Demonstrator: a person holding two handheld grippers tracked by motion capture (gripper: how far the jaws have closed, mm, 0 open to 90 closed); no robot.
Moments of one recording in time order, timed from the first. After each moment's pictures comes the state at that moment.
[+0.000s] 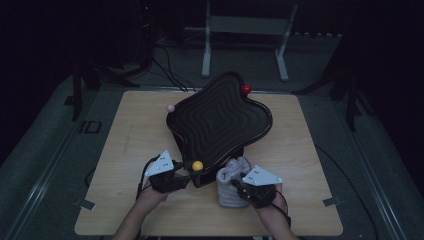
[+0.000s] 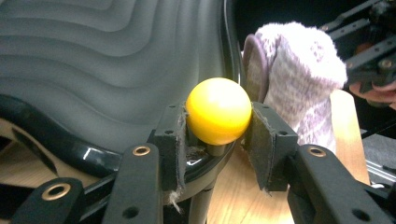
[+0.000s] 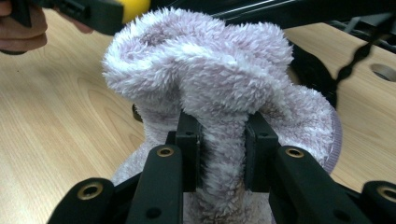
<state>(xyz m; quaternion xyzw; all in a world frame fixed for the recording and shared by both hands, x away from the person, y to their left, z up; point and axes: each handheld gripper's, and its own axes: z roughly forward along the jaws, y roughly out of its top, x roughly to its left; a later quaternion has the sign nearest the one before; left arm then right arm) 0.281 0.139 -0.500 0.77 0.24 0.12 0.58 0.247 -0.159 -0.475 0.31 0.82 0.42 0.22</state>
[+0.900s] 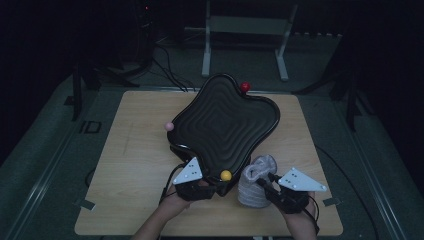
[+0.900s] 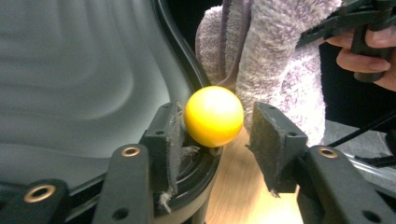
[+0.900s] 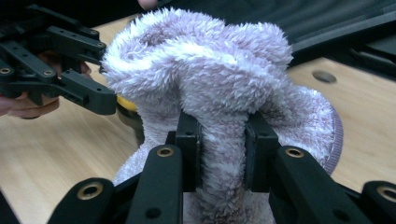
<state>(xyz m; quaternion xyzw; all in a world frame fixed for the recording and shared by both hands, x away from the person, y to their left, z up) 0.265 0.079 -0.488 0.78 0.20 0.10 0.58 0.223 -0.218 -0.439 0.34 0.78 0.47 0.24</state>
